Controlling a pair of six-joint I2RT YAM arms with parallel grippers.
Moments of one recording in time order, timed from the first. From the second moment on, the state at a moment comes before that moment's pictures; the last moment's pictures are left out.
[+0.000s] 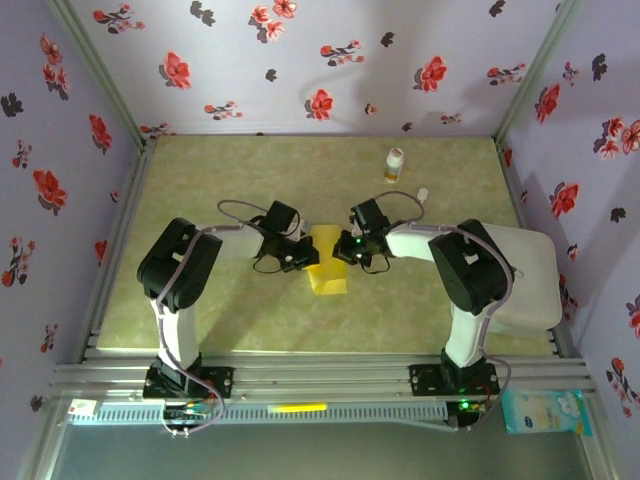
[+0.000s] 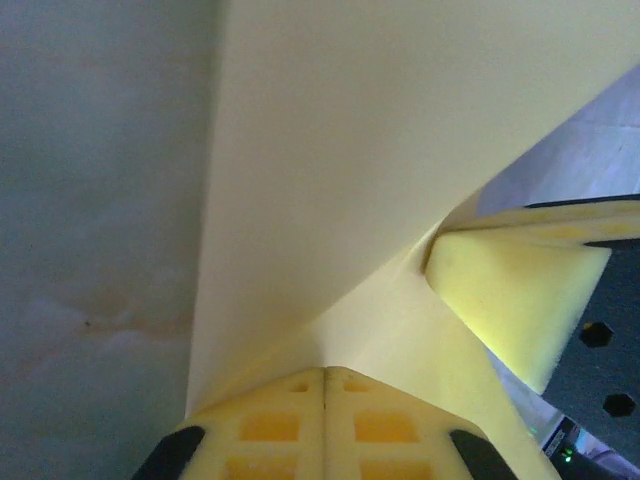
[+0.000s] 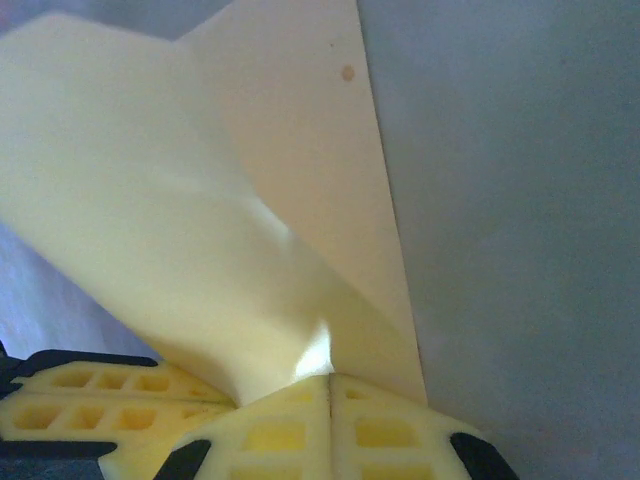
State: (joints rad) left arm -0.60 1.93 1.03 -0.16 0.56 -0.72; right arm 0.55 1.86 0.98 -0.15 -0.42 0.83
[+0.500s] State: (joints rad) left arm -0.60 1.88 1.03 -0.19 0.57 -0.75; right arm 0.55 1.86 0.98 -0.16 -0.40 0.83
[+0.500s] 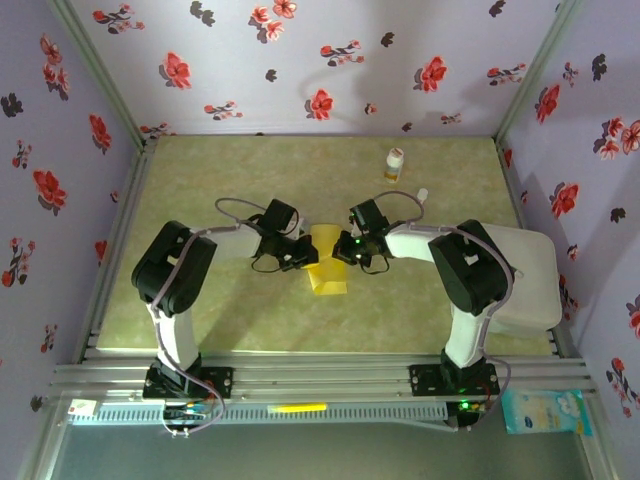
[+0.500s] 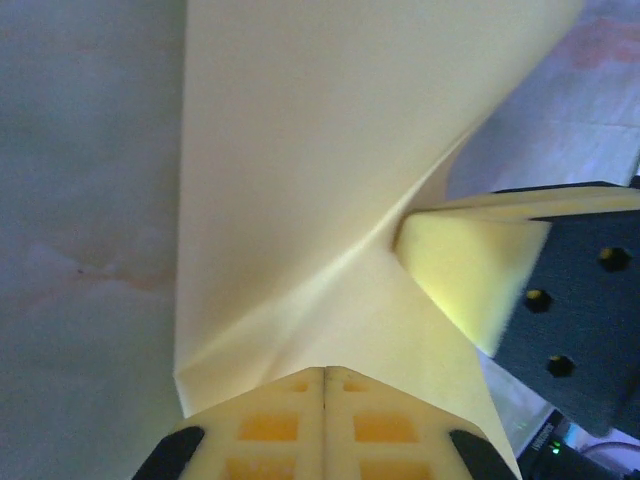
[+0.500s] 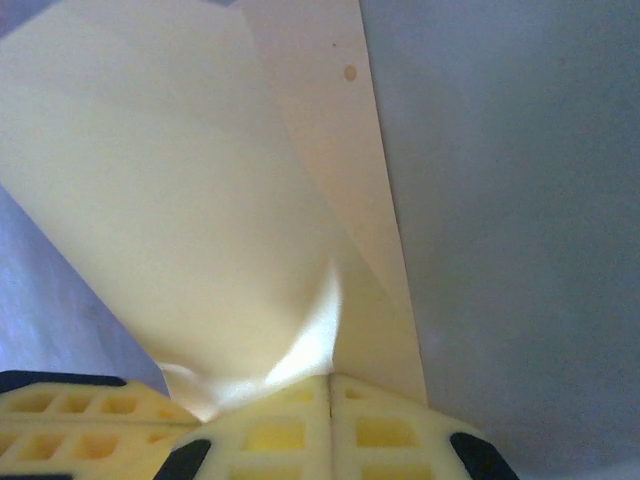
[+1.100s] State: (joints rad) left arm -0.61 1.88 0.97 -0.19 0.59 -0.73; right arm 0.55 1.85 0.98 -0.17 -0.38 0.83
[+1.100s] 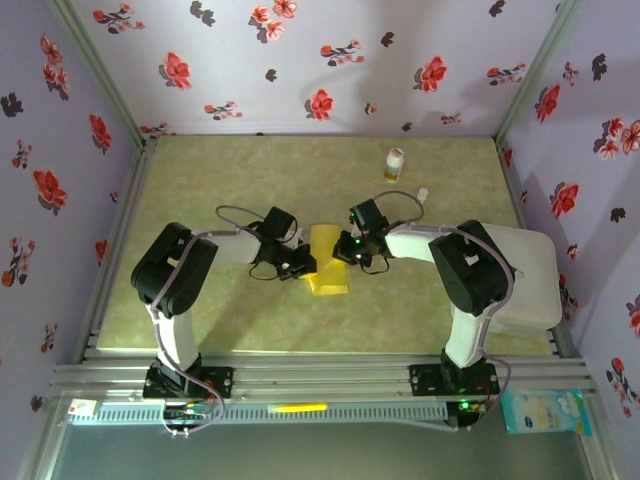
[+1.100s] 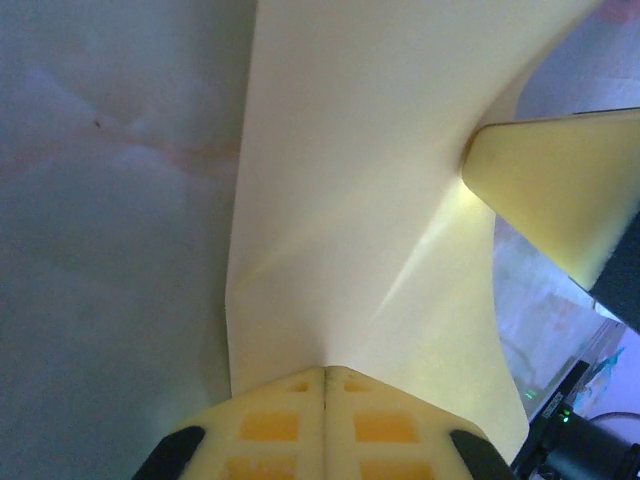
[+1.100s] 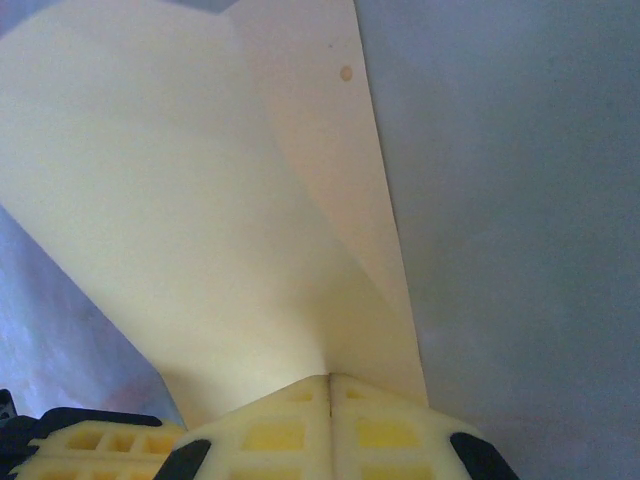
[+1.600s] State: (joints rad) left arm -0.61 1.79 0.92 -0.11 0.58 -0.83; right arm 0.56 1.84 0.98 -0.20 -0.35 0.82
